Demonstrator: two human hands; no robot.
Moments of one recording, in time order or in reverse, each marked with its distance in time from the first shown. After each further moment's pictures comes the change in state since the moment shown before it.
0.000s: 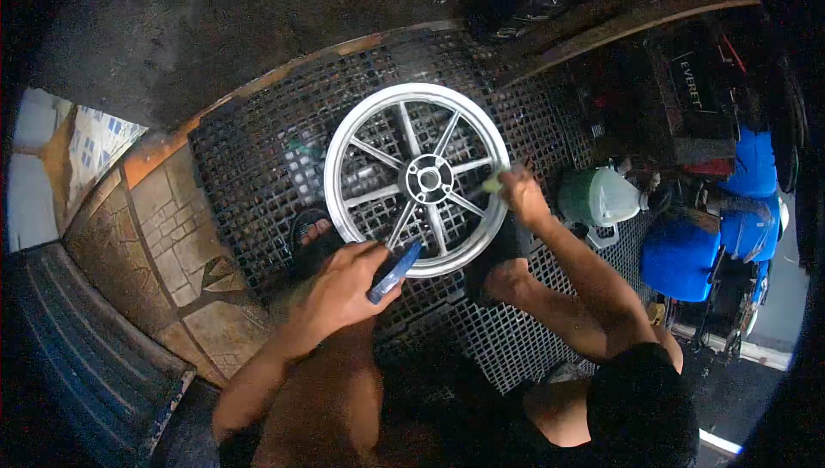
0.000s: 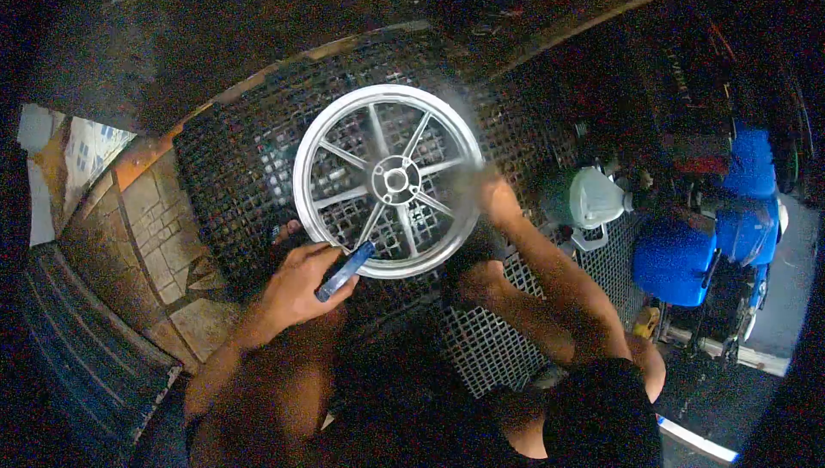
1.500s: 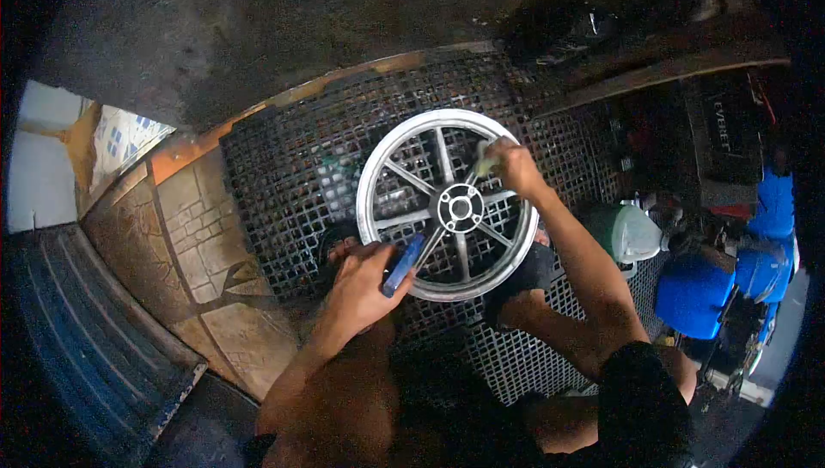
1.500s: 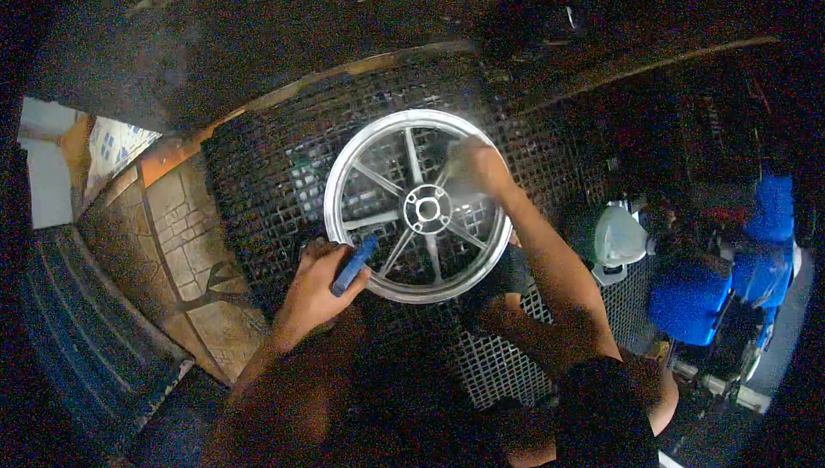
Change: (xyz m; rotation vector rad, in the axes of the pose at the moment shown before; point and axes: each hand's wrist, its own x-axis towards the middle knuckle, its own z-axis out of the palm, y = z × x) left_hand 0.020 -0.019 -0.003 0.060 0.322 -0.105; right_hand 0.155 -0.041 -0.015 0.166 0.105 -0.295
